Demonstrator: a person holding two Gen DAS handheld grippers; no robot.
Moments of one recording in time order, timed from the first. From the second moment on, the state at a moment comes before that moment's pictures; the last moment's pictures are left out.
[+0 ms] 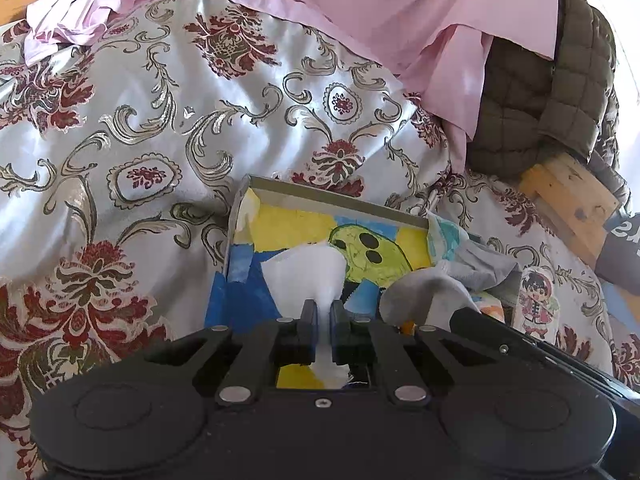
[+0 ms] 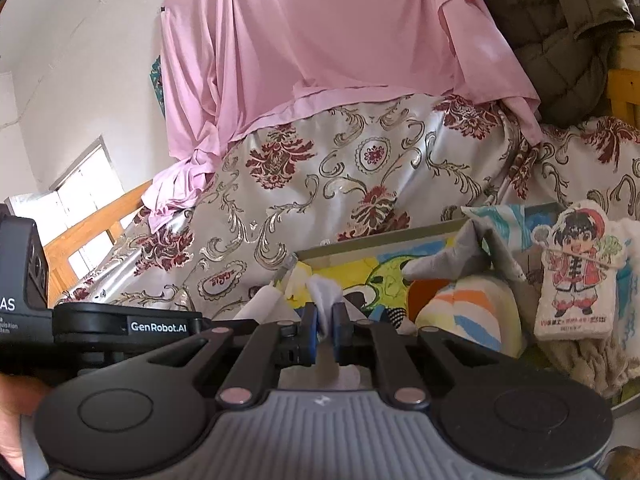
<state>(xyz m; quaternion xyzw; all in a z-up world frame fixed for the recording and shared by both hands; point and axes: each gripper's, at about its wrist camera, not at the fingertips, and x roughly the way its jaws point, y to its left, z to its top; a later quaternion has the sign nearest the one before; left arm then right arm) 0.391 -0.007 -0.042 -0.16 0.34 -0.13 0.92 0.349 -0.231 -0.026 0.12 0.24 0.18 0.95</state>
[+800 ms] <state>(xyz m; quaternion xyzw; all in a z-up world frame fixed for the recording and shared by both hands) 0.381 -0.004 -0.049 -0.17 0.35 -0.11 0.92 0.344 -0.230 -0.019 0.09 0.25 0.17 0.95</state>
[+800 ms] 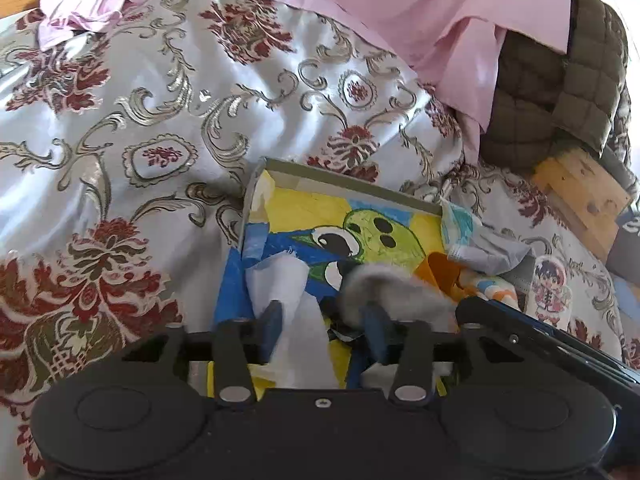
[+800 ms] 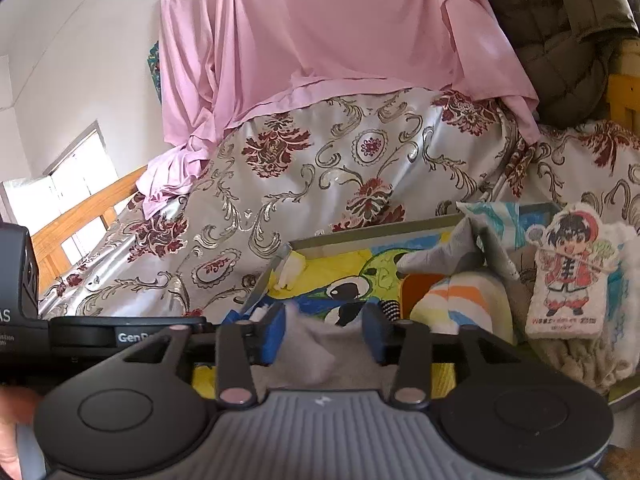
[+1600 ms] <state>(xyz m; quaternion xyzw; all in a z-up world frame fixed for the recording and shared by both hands) 0.181 0.012 -0.007 -0.14 0.22 -0.04 0.97 0.179 -0.249 0.027 0.05 0.21 0.10 0.97</state>
